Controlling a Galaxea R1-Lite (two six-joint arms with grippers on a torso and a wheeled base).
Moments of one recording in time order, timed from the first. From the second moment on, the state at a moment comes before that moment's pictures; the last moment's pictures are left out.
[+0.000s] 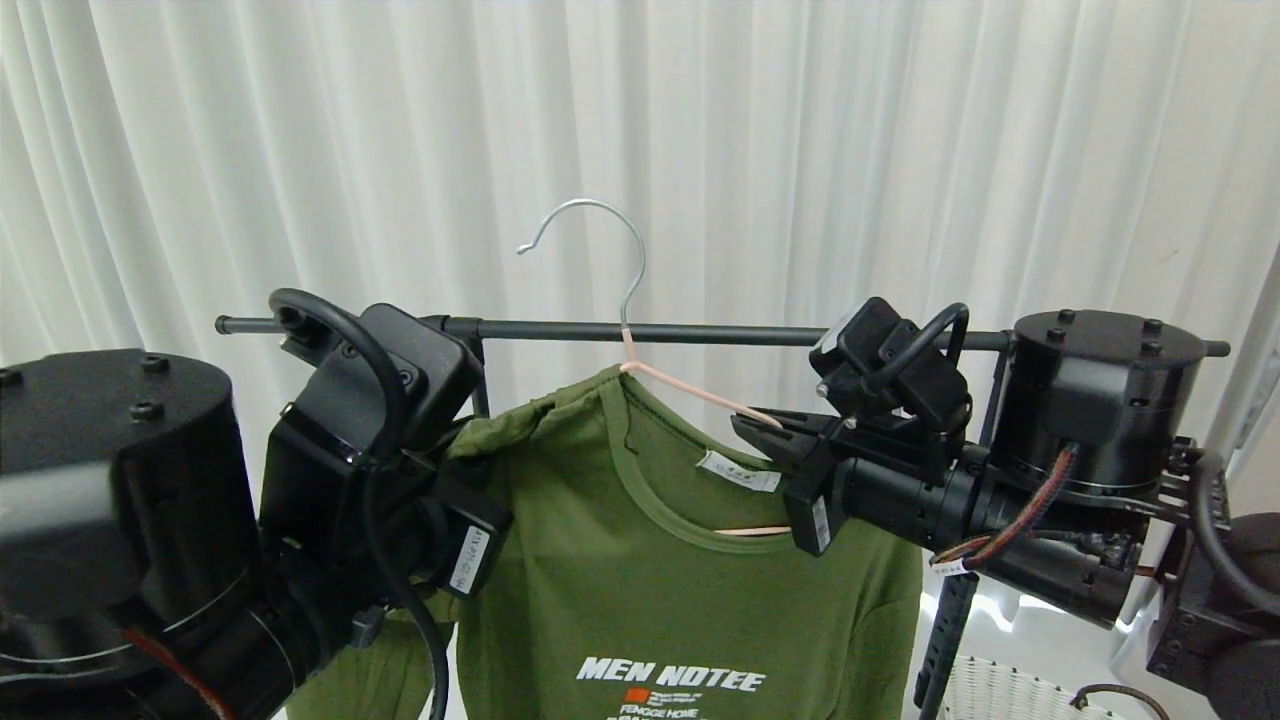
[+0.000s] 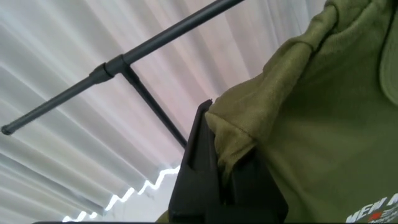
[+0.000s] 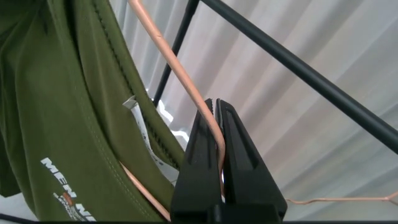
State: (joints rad) left arm -0.84 1.35 -0.65 -0.45 0.59 0.31; right arm 0.89 1.66 -0.81 -0.74 -0.01 -0.22
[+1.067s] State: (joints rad) left arm -0.72 0.97 -0.40 -0.50 0.47 0.25; right arm 0.87 1.52 -0.76 -0.76 -0.06 -0.21
